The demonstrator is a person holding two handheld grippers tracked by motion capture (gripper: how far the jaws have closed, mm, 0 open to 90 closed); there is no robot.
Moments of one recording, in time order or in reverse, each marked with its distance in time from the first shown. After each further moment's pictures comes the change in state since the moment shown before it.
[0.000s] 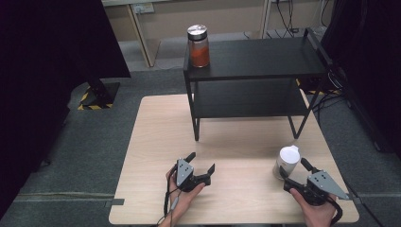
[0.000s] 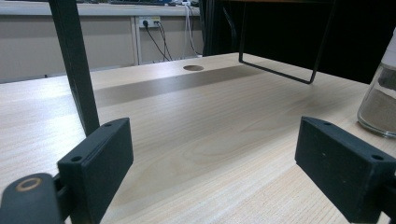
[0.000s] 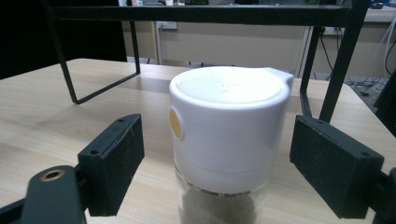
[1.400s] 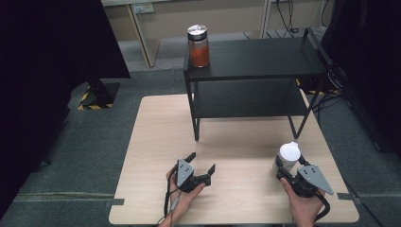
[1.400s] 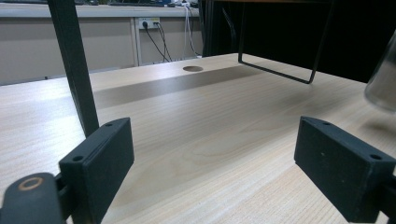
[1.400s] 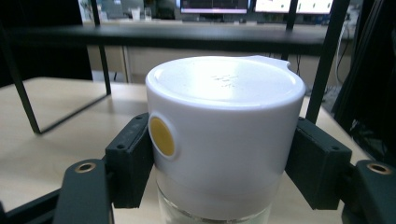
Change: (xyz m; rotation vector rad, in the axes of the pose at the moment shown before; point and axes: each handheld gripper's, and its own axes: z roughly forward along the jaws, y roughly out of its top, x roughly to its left) left arm 0.000 -0.001 0.000 -0.004 0.000 0.004; right arm 0.041 0.013 0.016 -0.061 -0.148 0.008
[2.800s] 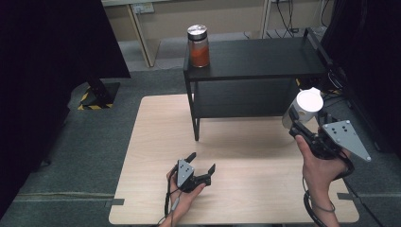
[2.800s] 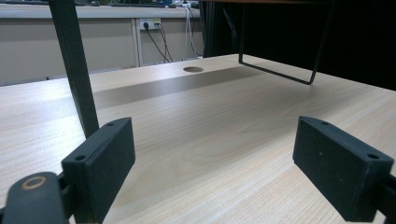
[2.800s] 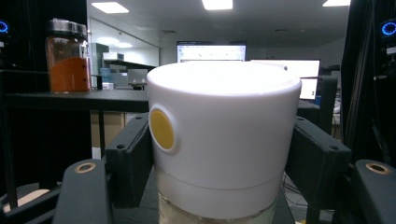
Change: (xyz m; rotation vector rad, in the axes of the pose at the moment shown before) left arm -0.002 0.000 0.000 -0.003 0.002 0.004; right arm -0.005 0.123 0.014 -0.282 -0.003 -0.012
